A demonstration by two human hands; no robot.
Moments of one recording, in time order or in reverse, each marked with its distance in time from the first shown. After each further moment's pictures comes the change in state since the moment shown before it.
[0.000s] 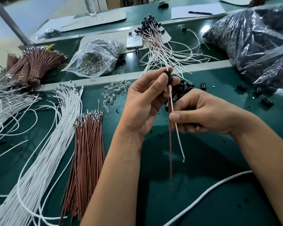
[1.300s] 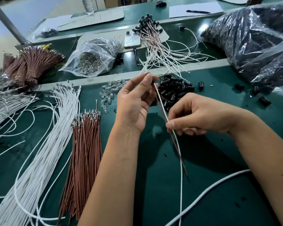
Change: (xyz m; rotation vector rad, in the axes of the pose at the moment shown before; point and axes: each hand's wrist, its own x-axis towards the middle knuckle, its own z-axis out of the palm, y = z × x) left_hand 0.009 0.000 -0.008 -0.037 0.409 -0.077; right_hand 0.002 0.004 -0.002 -0.121 -0.020 0.168
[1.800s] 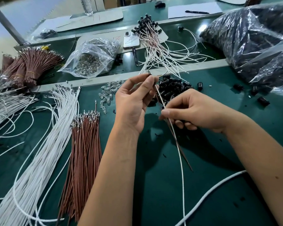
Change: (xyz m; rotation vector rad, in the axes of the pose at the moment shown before) left_hand -0.002 -0.002 0.000 0.077 -0.014 0.090; right_hand 0.009 0.004 0.005 0.019 0.234 -0.039
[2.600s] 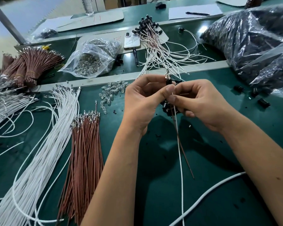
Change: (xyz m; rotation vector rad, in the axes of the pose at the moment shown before) left_hand -0.007 -0.004 0.009 0.290 -0.180 0.171; right_hand 0.002 -0.007 0.003 0.215 0.291 -0.184
